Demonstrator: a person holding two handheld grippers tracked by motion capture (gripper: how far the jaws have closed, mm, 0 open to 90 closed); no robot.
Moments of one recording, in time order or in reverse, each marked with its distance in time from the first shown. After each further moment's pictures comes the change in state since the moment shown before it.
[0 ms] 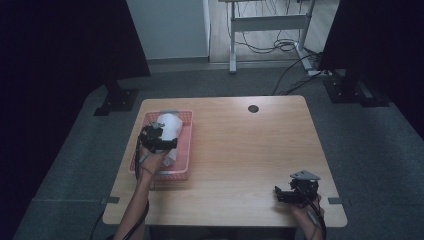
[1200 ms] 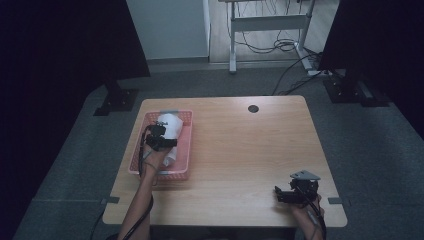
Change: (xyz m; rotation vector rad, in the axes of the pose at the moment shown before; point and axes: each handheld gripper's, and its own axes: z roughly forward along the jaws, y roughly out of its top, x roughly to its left) left arm 0.001 0.005 0.024 0.146 0.021 -0.048; right arm 0.000 0.000 0.000 0.000 0.000 0.000
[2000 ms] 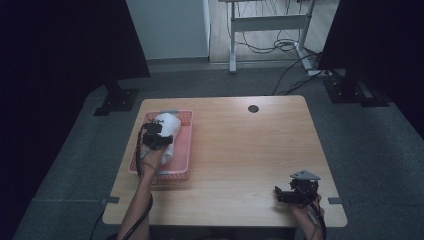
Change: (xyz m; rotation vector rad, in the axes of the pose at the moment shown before) left arm 0.006 0.005 -0.016 -0.028 0.016 -0.044; right arm 0.000 0.000 0.000 0.000 0.000 0.000
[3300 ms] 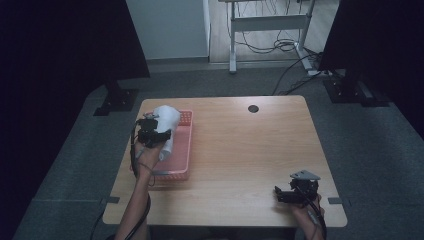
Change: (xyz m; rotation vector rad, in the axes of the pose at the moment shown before) left arm -0.008 0.012 -0.054 -0.099 -0.032 -0.022; right arm -0.001 0.000 0.000 0.001 0.005 -0.006
